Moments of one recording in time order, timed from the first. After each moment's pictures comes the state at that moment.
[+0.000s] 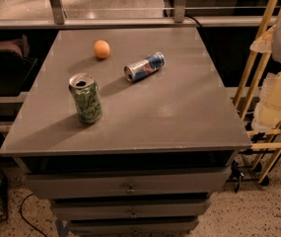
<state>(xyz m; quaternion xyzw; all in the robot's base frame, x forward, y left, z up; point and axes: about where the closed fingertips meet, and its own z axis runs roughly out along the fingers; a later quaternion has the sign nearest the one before) 0.438 -0.216 0.980 -0.60 0.78 -0.04 0.16</state>
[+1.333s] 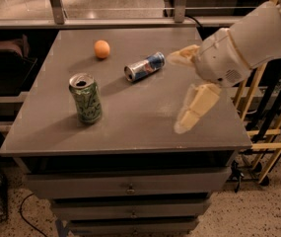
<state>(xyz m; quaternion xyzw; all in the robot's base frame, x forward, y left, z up) 0.476 -0.071 0.933 -0.68 0.63 0.18 0.32</state>
